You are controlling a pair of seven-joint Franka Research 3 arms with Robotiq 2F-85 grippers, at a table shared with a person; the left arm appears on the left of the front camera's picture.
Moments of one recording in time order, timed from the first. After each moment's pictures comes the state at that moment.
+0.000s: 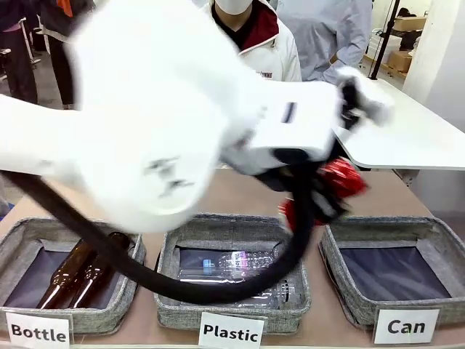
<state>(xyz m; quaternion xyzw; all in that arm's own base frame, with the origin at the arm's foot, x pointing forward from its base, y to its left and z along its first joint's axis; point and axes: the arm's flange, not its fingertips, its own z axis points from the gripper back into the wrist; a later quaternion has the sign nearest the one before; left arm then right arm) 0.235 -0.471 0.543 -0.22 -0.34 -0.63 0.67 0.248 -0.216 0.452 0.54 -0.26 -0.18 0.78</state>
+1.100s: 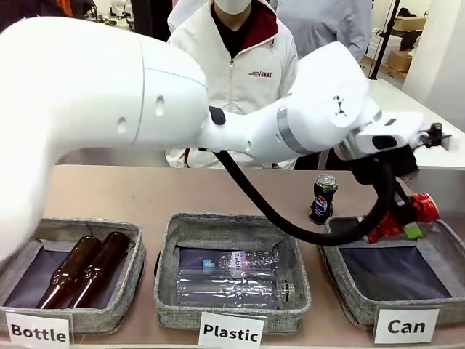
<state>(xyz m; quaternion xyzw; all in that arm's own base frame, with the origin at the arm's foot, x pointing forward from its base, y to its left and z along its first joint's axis) 0.382 -0.658 0.451 -0.31 -0.13 -0.72 0.60 0.212 -0.288 0.497 0.51 -0.32 -0.21 0.77</state>
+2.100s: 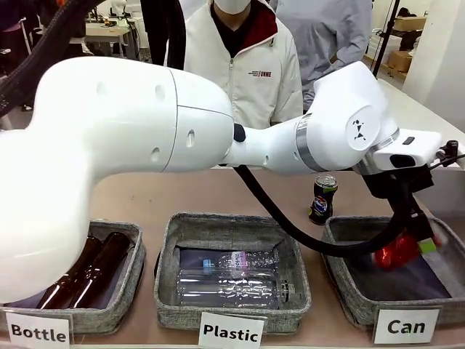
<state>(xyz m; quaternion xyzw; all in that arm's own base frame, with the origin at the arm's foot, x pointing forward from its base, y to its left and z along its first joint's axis) 0.382 -0.684 0.434 -0.30 -0.15 -0.73 0.60 0.186 -0.364 0.514 0.47 -0.35 -0.23 0.77</state>
